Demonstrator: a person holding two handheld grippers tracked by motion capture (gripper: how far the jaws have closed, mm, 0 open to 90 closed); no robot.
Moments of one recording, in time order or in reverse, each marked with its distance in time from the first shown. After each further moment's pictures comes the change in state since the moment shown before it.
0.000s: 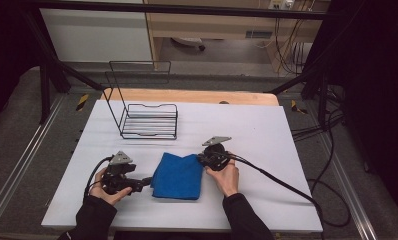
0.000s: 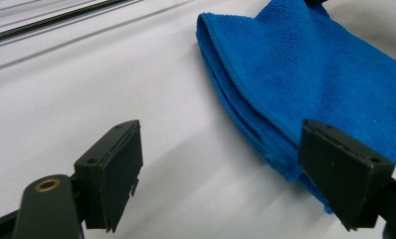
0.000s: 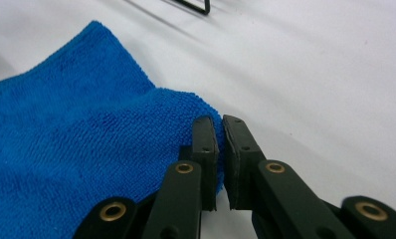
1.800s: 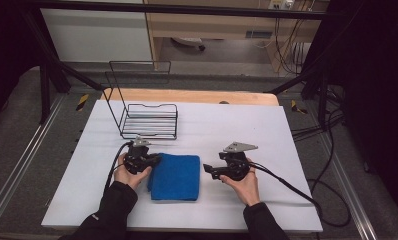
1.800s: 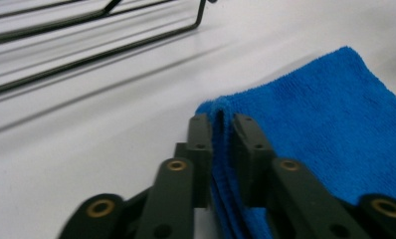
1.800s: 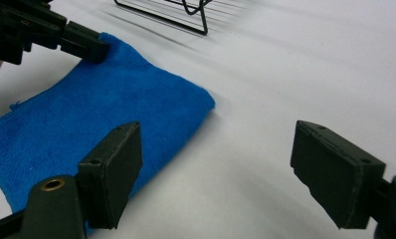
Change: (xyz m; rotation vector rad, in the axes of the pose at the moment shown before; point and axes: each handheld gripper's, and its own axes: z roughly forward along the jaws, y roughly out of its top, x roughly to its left) left arm 0.003 0.044 0.058 -0.018 0.075 -0.071; right arm -0.014 -0.029 -0.052 -0.154 0.076 0.065
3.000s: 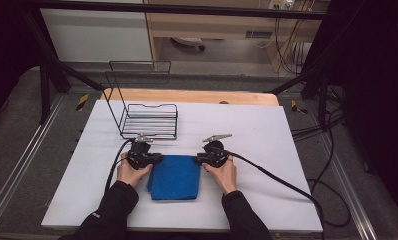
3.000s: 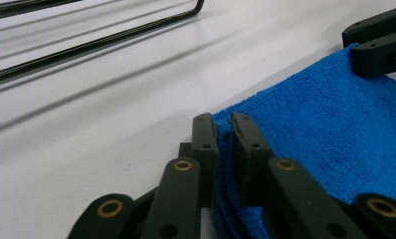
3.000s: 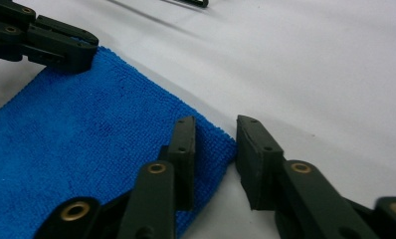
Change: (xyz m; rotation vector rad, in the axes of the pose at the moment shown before) left arm 0.016 0.002 0.021 0.055 -0.077 -0.002; right arm -0.001 0.018 0.074 0.159 -0.003 0.094
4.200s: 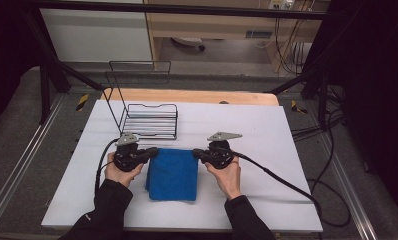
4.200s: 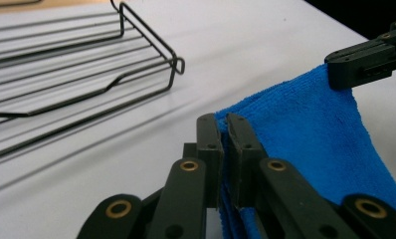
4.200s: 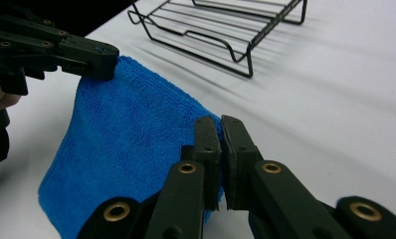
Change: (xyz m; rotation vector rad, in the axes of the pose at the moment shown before) left arm -0.016 0.002 -0.063 -0.235 -0.044 0.054; right arm 0.028 0.011 -0.054 -0.184 0.084 -0.065
